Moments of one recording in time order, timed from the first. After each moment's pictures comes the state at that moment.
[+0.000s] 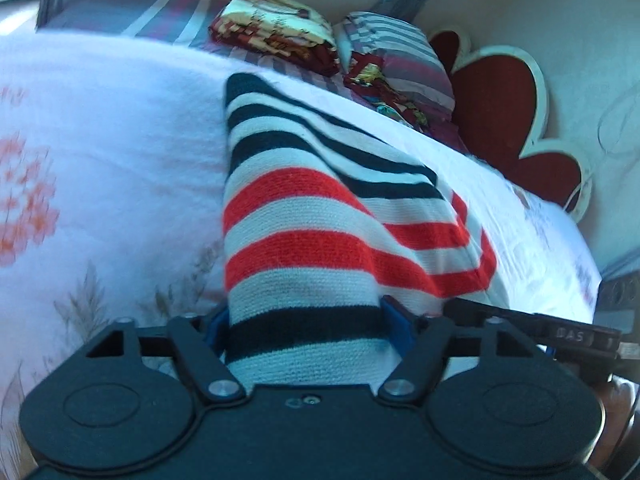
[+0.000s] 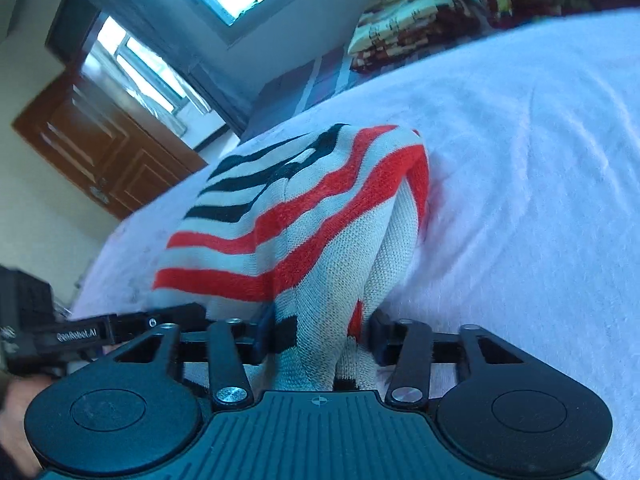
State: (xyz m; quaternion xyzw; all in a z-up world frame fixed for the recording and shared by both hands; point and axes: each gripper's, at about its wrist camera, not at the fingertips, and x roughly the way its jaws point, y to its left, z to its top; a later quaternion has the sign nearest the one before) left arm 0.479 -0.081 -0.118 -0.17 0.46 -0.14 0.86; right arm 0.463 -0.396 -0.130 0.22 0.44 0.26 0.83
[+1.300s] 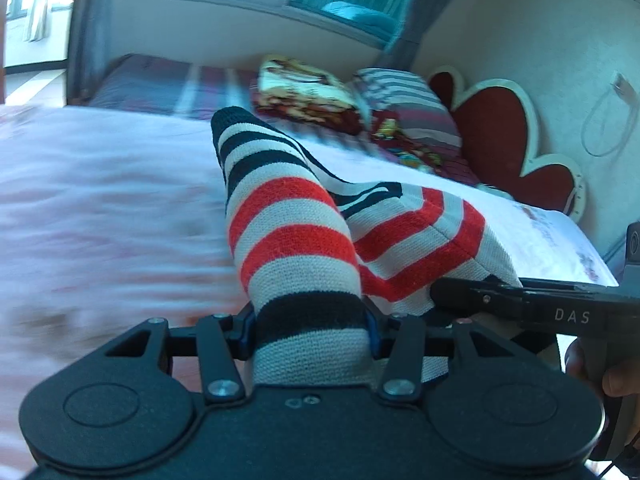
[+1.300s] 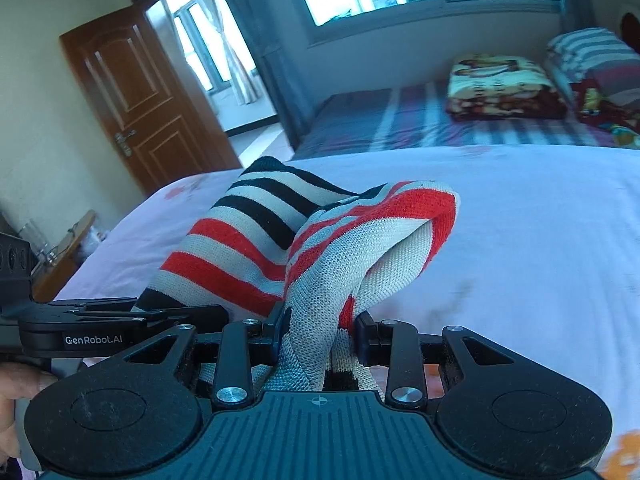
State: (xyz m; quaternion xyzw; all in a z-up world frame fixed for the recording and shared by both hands) left arm 0.371 0.138 -0.056 -0.12 0.39 -0.12 0.90; right arm 0.367 -0.087 -0.053 0.10 0.38 0.30 0.87
